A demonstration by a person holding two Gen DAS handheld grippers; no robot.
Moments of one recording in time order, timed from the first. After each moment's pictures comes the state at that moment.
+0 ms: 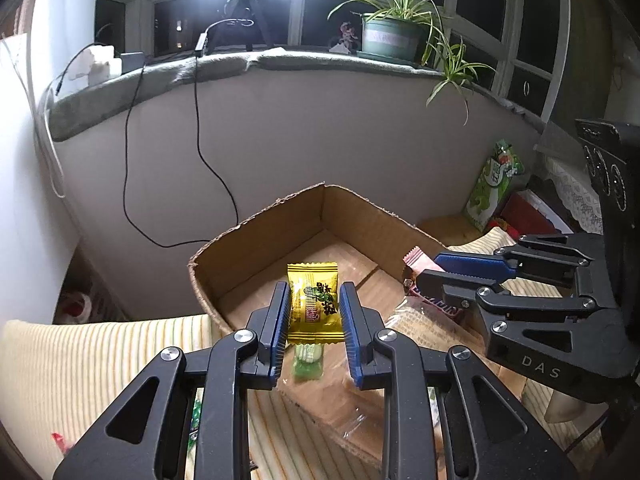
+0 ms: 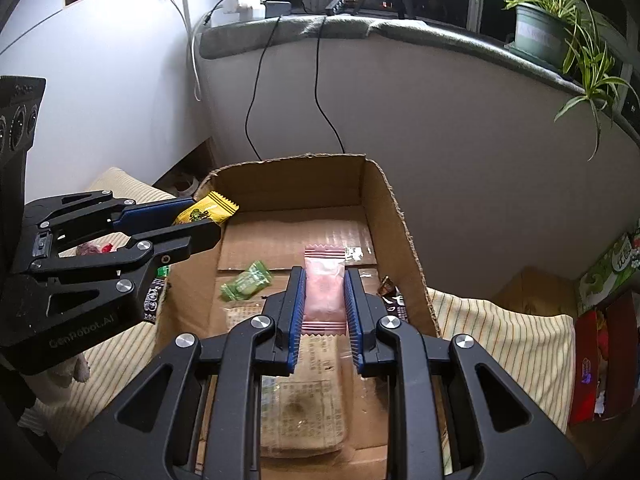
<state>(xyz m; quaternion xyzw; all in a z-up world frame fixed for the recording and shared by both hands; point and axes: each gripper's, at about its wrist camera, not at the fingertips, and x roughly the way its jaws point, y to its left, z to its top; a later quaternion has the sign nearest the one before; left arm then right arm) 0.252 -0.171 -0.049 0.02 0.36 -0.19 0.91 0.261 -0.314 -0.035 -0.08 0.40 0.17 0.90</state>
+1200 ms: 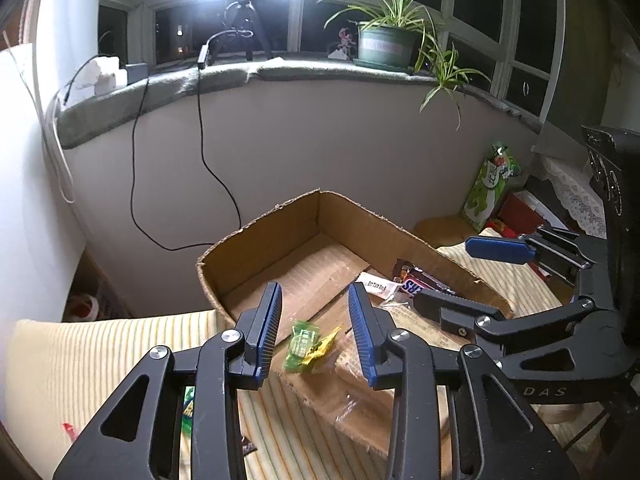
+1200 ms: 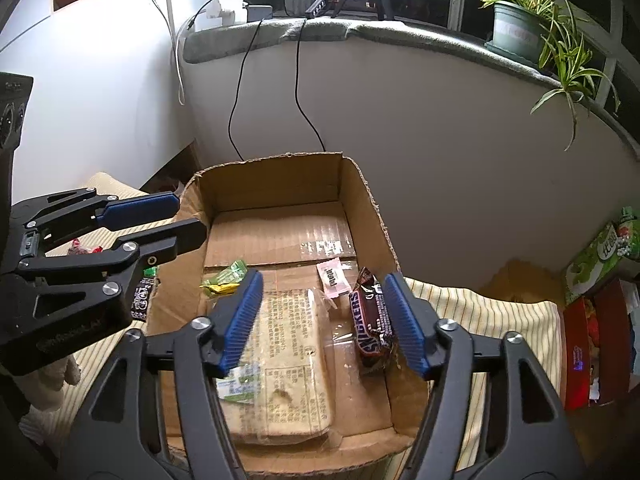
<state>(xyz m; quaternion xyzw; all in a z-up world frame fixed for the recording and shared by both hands) 0.233 -0.166 -0.031 0.03 0.35 -0.19 0.92 0.246 -0.319 -0.021 -0.08 0.39 0.14 0.91</state>
